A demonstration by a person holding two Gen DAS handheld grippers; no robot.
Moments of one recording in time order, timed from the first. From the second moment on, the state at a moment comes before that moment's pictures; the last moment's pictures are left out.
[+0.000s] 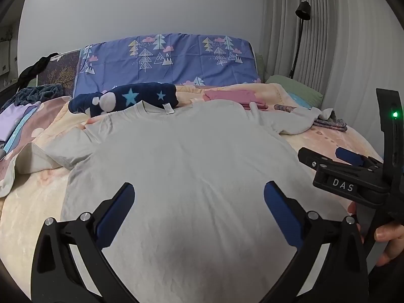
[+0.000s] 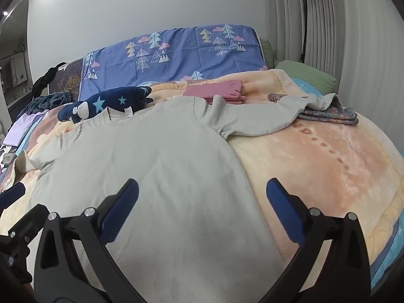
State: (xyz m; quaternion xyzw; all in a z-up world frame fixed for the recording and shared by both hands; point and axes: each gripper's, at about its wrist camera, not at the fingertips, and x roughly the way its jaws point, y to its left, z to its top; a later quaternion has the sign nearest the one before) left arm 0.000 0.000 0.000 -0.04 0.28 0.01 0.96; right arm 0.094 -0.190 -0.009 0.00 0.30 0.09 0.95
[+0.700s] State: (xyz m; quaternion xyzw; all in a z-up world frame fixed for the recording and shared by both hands) left arm 0.003 0.013 -0.011 -0.07 0.30 0.02 0.95; right arm 0.087 -0.184 -0.006 0.00 0.28 0.10 0.95
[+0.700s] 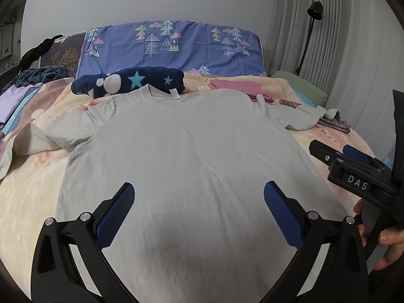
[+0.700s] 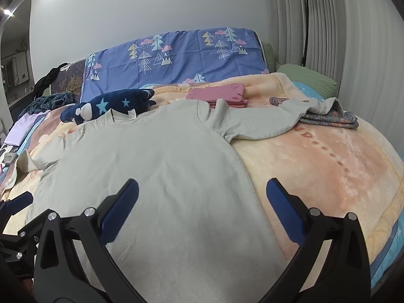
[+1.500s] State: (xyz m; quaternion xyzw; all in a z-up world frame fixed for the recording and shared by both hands) left arm 0.006 0.020 -0.017 -0.09 0.32 0.02 0.94; right arm 0.084 -0.178 -0.004 -0.01 0.28 0.10 0.95
